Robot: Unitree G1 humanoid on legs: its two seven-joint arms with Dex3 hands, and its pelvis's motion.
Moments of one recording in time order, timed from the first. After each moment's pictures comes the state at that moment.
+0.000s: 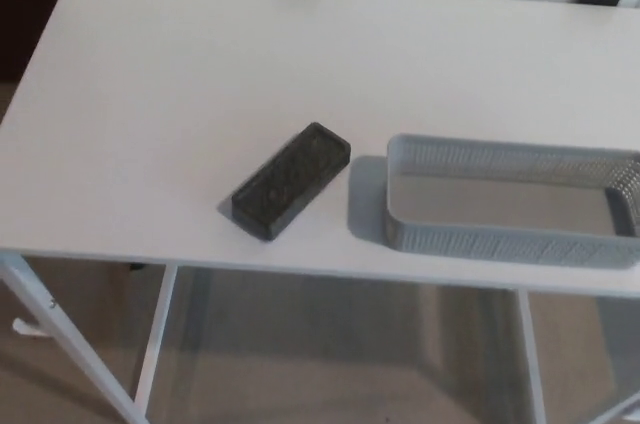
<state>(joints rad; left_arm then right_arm) 0.02 0.55 0.14 1.16 0.02 -0.26 -0.08 0.03 -0.37 -0.20 1.17 0.03 -0.30 -0.01</state>
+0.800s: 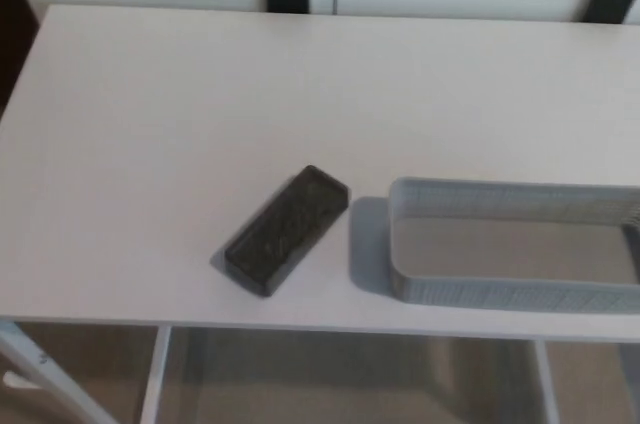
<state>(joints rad) 0.04 0.53 0.11 1.12 0.04 -0.26 -0.09 0.04 -0.36 -0.19 1.17 0.03 -0.32 -0.01</state>
